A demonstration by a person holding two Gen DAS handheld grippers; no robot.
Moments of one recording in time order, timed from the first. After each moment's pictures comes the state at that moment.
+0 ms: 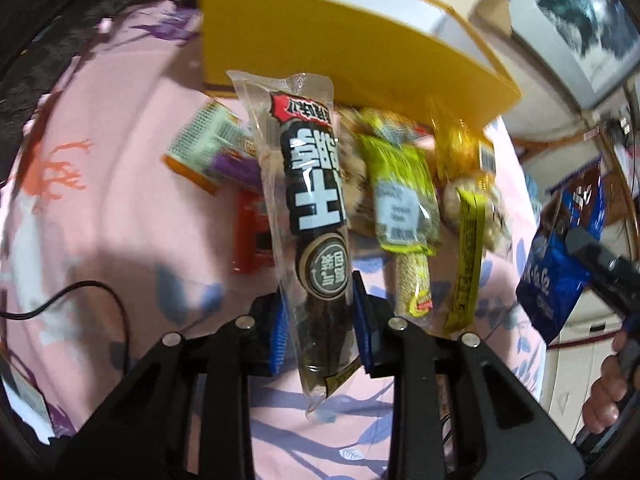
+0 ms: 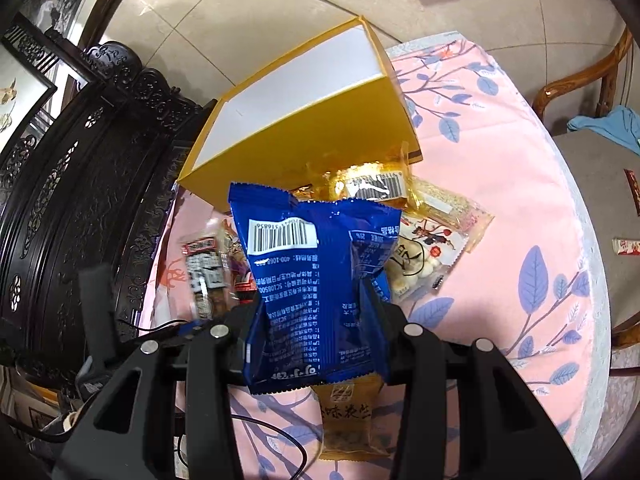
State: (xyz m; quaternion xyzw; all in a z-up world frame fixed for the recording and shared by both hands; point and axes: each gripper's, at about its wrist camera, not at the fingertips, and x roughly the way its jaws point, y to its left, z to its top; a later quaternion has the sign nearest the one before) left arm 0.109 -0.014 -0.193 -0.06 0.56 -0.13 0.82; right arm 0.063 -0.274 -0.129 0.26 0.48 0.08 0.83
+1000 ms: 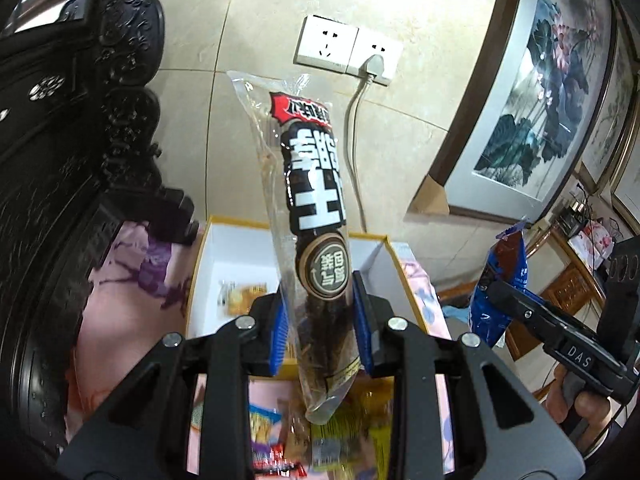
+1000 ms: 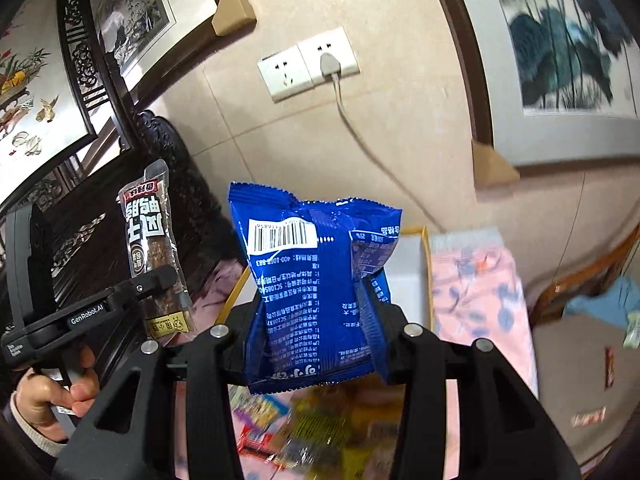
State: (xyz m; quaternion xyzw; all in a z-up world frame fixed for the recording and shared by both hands) left arm 0.223 -0.044 0.015 -0.07 0.33 -0.18 0.92; right arm 0.190 -0.282 0.011 0.14 0.31 0.08 0.94
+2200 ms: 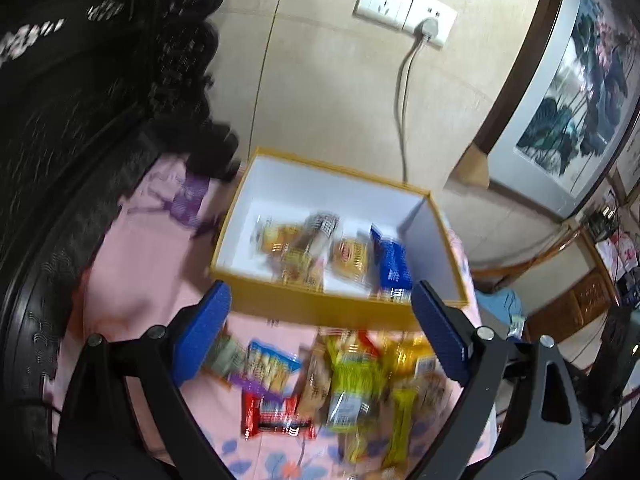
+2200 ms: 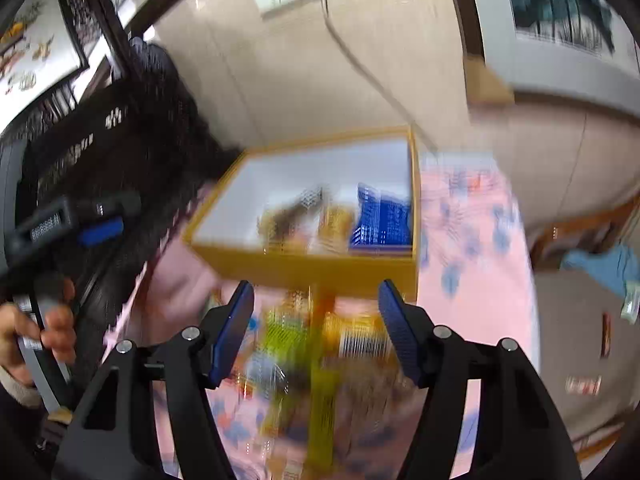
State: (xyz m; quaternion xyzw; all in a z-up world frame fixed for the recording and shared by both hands) left arm 0.175 -0.017 -0.047 -0.10 0.40 -0.11 0.91; right arm 0.120 -0.288 -0.085 0.13 0.43 0.11 0.89
